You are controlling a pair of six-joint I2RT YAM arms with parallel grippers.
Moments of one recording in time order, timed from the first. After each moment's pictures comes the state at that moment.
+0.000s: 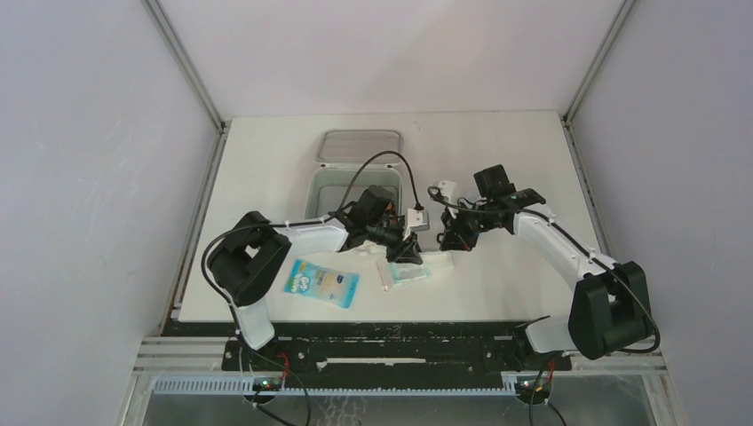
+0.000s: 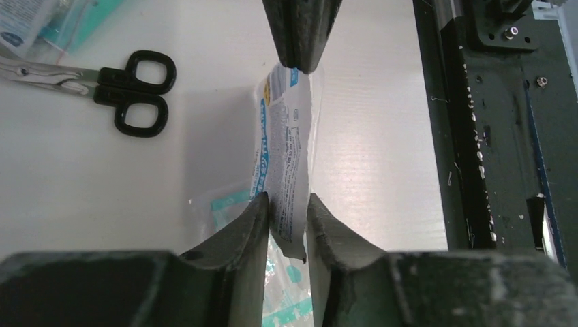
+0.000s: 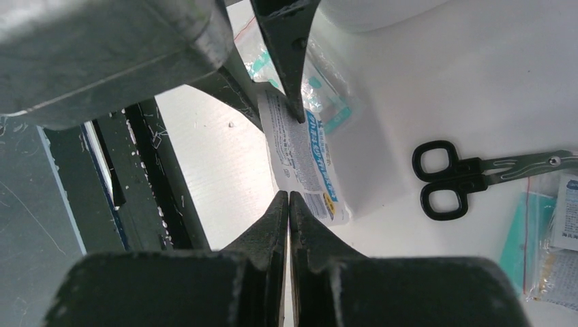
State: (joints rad) left arm -0.77 1.80 1.00 0.10 0.81 0.33; right arm 0.33 1.36 0.97 -0.75 -0.74 -0.56
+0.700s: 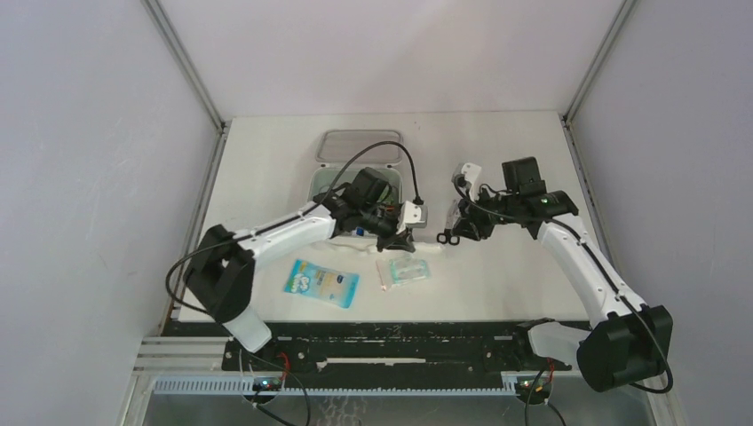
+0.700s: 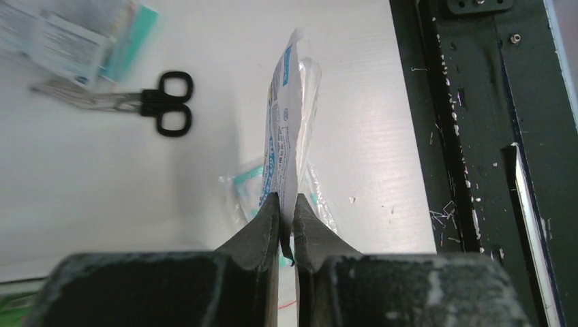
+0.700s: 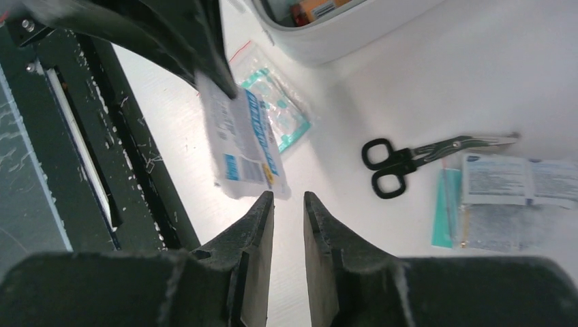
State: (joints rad) left arm -0.77 1.68 1.16 -0.33 0.78 0.58; right arm 0.24 1.20 1.02 -0.79 -0.74 -0.51
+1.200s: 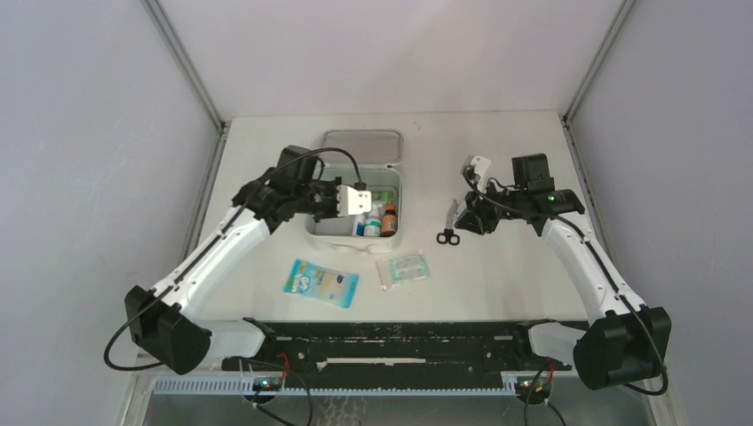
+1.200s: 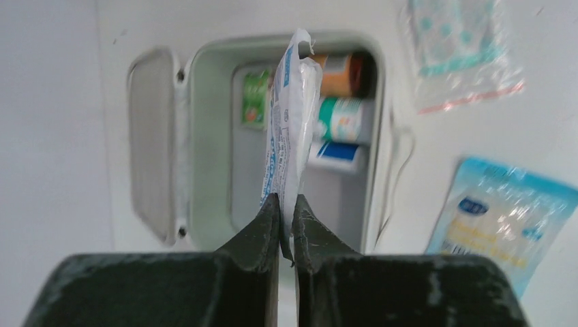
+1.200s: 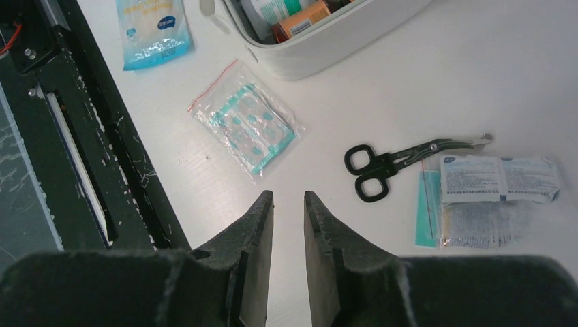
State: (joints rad) left arm -0.54 1.30 1.22 -0.70 0.46 1.00; right arm 0.16 1.19 1.04 -0.77 -0.78 -0.50
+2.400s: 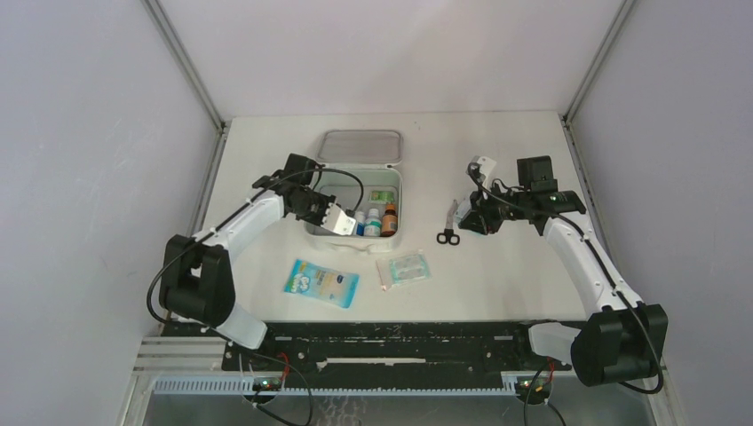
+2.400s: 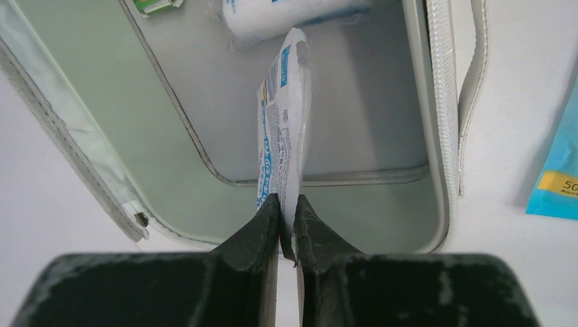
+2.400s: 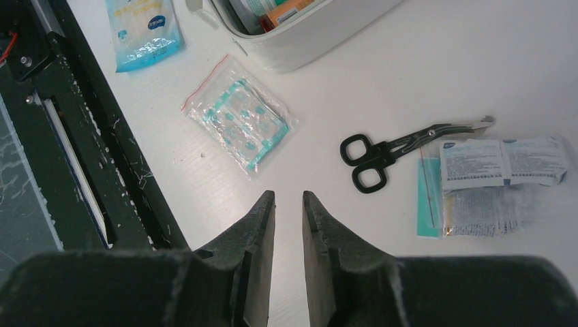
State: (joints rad) left arm -0.32 1.54 1.11 -0.69 0.29 1.64; right arm 0.11 1.21 1.01 -0.74 -0.81 -0.49
